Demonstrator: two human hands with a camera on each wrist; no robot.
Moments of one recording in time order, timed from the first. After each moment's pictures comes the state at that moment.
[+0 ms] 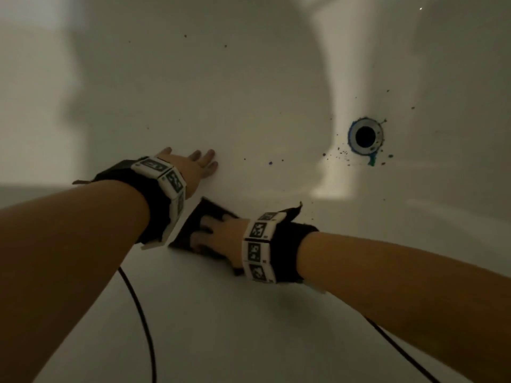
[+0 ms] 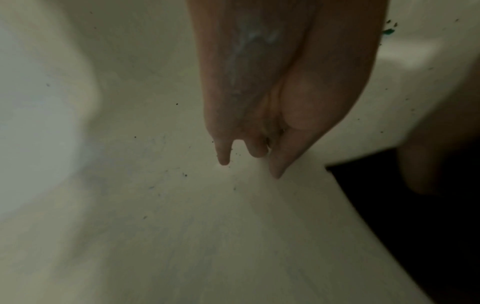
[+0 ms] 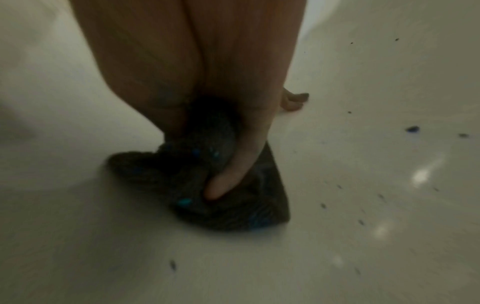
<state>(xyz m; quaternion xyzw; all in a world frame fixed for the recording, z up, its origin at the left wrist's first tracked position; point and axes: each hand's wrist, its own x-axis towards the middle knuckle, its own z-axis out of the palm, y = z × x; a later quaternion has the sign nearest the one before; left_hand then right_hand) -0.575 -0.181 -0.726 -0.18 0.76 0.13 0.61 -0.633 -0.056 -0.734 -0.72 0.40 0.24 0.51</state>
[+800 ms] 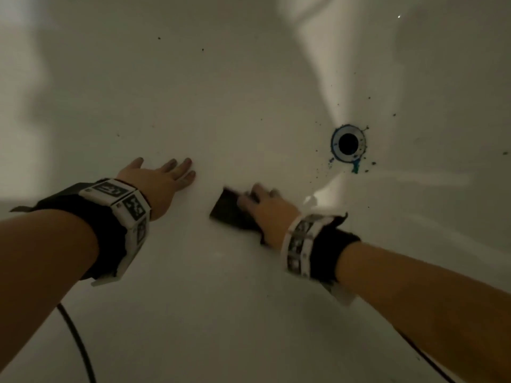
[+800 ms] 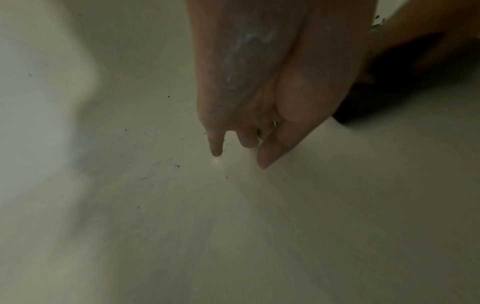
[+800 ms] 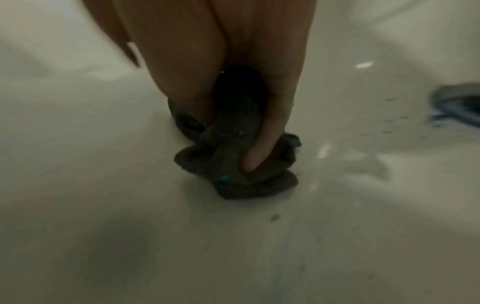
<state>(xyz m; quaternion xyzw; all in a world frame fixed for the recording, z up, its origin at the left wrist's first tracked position) -0.567 -0.177 -0.733 -0.21 0.77 0.15 0.58 -0.722 -0.033 -0.768 -0.60 0.63 0.19 0.44</state>
